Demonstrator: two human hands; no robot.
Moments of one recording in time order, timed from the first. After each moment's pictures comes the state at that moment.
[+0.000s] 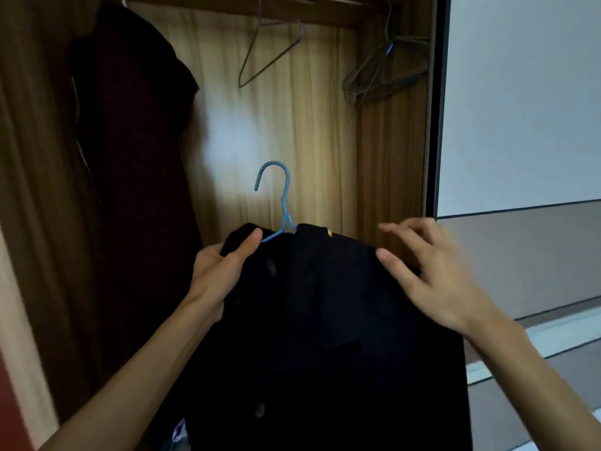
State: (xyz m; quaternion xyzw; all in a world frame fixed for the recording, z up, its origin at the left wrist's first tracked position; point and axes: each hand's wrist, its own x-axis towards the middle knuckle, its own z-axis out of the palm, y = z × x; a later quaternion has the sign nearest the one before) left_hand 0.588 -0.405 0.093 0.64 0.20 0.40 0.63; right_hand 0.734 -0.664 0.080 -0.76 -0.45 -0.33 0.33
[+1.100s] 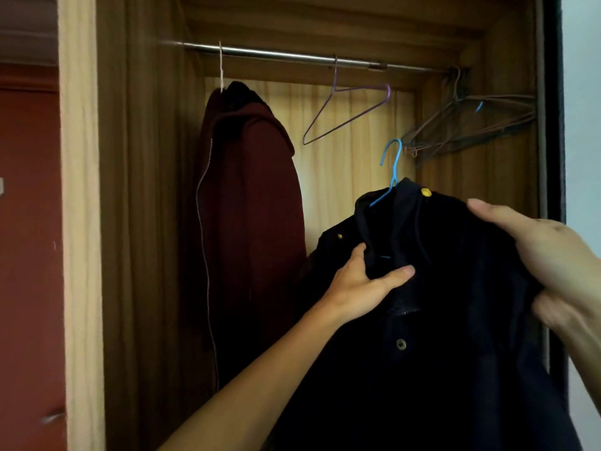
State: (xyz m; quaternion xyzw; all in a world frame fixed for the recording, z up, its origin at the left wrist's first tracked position) left_hand 0.655 -0.359 0.148 0.84 0.06 0.27 0.46; right_hand 0.664 -0.569 0.198 -0.51 -0.29 0.06 0.81
